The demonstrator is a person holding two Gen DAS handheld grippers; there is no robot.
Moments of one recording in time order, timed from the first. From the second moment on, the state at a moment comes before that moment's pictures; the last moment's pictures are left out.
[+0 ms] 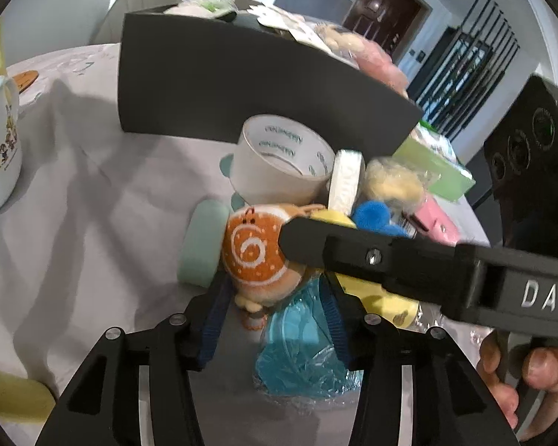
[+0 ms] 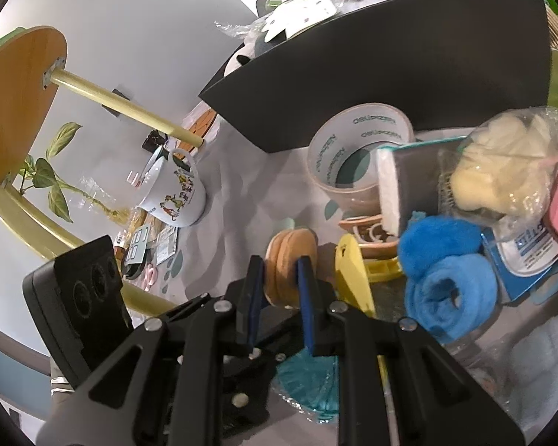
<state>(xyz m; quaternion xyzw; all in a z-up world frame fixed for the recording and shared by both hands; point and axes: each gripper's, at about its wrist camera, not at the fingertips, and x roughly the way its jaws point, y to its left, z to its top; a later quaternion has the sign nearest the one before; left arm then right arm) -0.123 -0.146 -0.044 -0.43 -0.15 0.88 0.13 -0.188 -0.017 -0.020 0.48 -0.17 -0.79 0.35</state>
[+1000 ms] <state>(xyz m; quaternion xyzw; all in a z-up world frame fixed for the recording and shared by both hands) -0.102 -0.169 -0.022 -0.39 -0.18 0.90 0.09 -0.174 0.009 -0.007 0.46 -0.20 -0.80 0.34</state>
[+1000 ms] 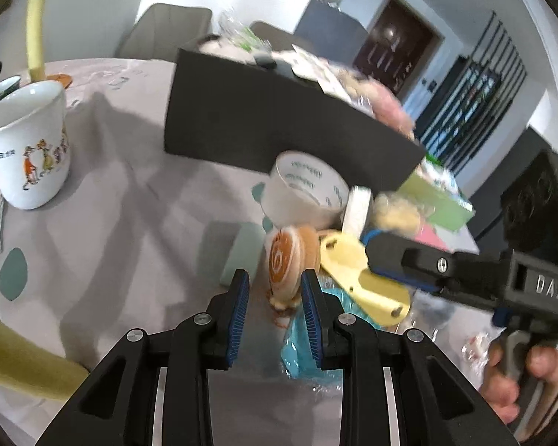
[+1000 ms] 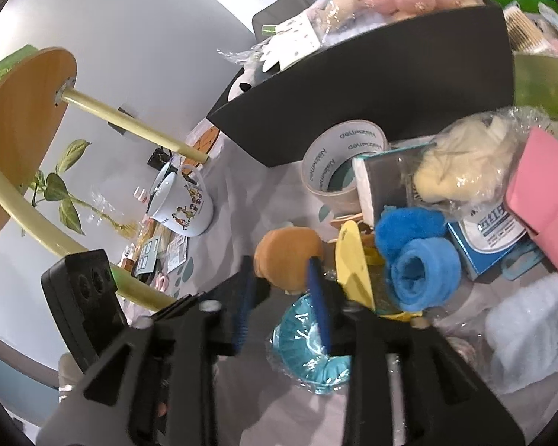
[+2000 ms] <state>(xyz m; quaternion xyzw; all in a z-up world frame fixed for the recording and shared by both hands) -0.117 -0.193 -0.046 -0.39 -0.22 0.89 0.07 -0.209 -0.041 -0.018 0.52 -0.17 -0.77 0.33</state>
